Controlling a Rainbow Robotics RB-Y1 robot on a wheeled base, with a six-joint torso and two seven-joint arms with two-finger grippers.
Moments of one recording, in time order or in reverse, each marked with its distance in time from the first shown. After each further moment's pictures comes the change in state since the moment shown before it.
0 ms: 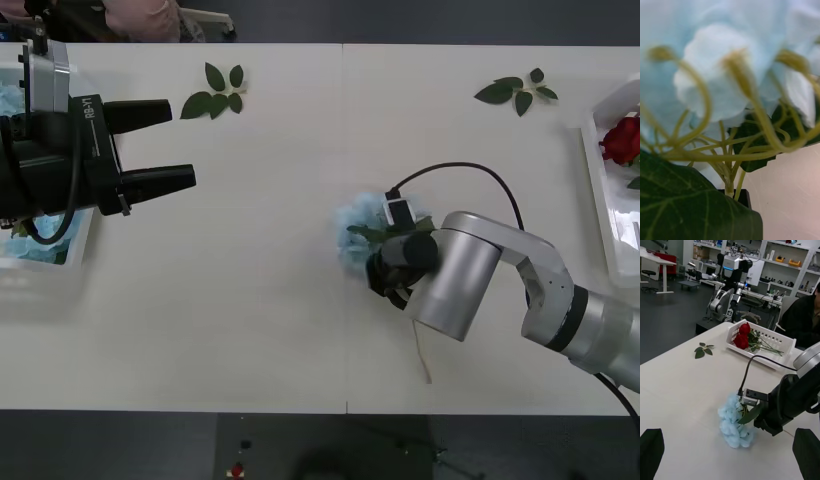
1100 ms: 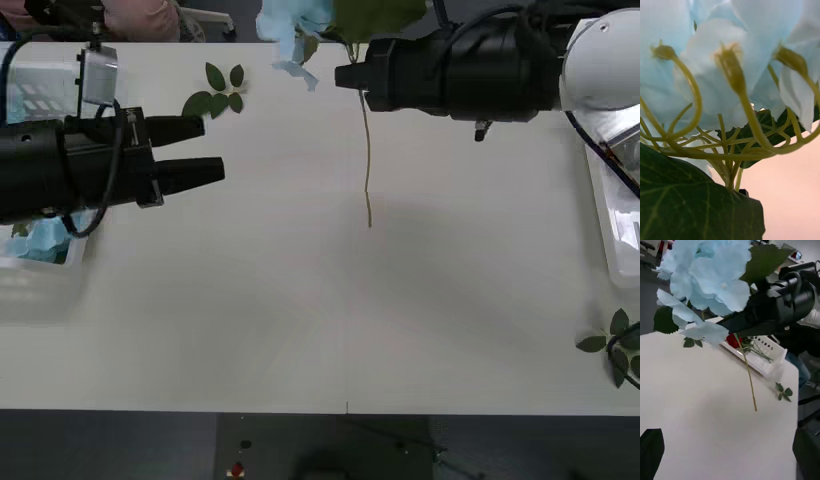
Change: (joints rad) right arm -0.135 -0.064 -0.604 0.043 -1.208 -0.302 1.058; left arm -0.128 -0.044 -0.145 0.134 0.006 0.000 0.181
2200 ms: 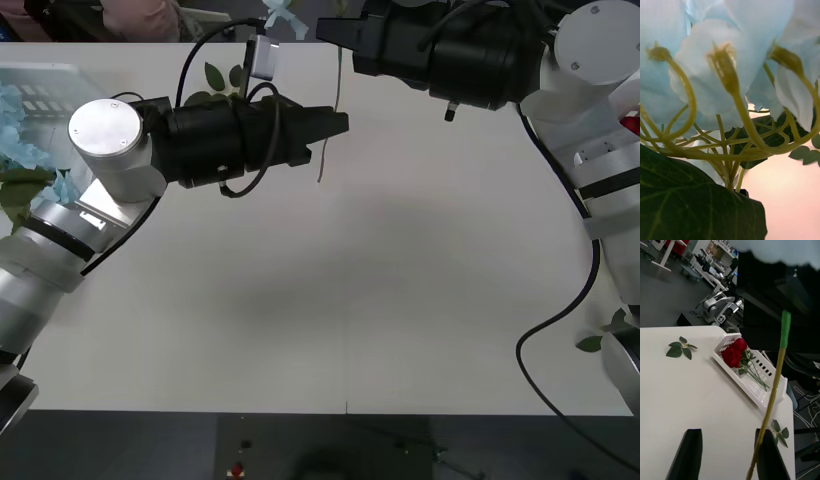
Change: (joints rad) right arm 0.000 0.262 -0.210 0.199 -0.125 0.028 0.315; left arm -0.353 -0.376 -0.229 0.422 -0.140 -0.120 0.060
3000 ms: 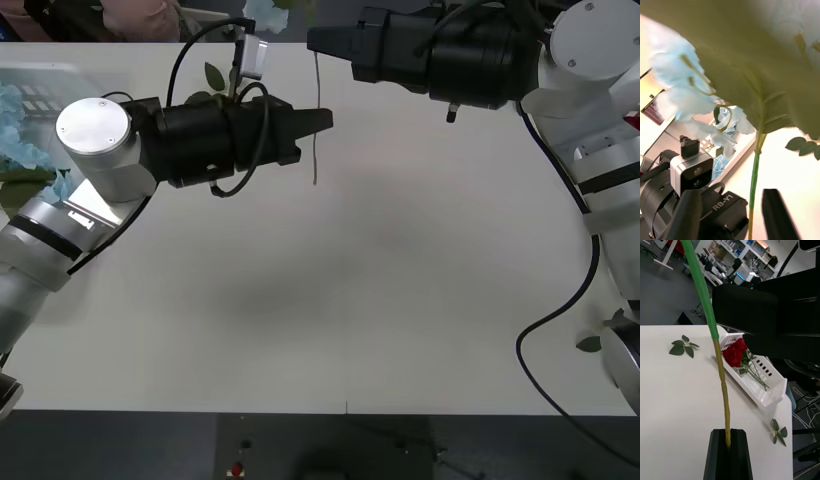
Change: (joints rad) right arm -0.019 0.000 0.000 0.017 0.038 0.046 0.000; left arm 0.000 0.050 -0.016 0.000 0.058 -0.006 0.000
